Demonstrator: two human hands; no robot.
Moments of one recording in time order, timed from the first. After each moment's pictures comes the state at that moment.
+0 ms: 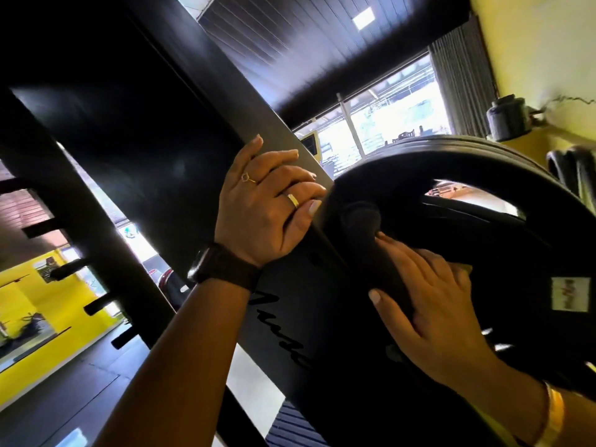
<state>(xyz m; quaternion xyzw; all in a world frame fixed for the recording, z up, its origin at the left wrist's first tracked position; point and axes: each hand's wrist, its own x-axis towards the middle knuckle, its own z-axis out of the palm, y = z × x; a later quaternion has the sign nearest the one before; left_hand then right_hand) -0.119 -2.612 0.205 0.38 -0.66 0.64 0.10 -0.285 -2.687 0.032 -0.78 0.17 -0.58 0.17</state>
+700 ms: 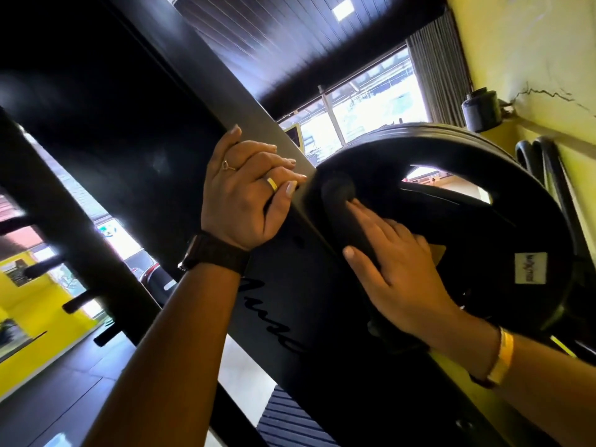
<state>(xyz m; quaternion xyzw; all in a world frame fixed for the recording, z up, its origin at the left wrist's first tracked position) -0.114 -2.615 0.202 0.37 -0.66 0.63 0.14 -0.281 -2.688 0.054 -0.80 0.19 -0.53 0.22</state>
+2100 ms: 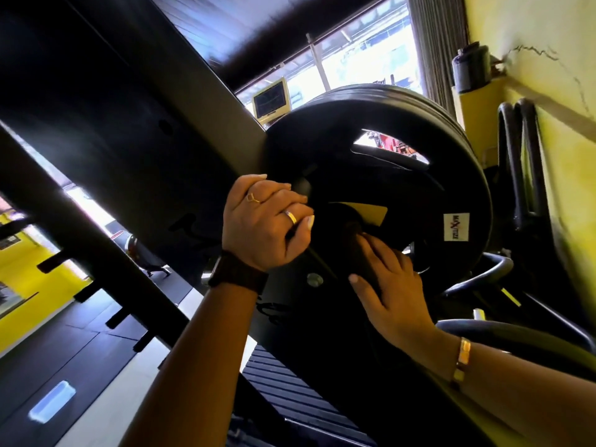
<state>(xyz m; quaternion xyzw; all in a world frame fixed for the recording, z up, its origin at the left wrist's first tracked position) -0.166 -2.632 0.105 0.39 -0.68 0.61 0.14 -0.318 -2.703 -0.057 -0.78 0.22 -0.51 0.29</state>
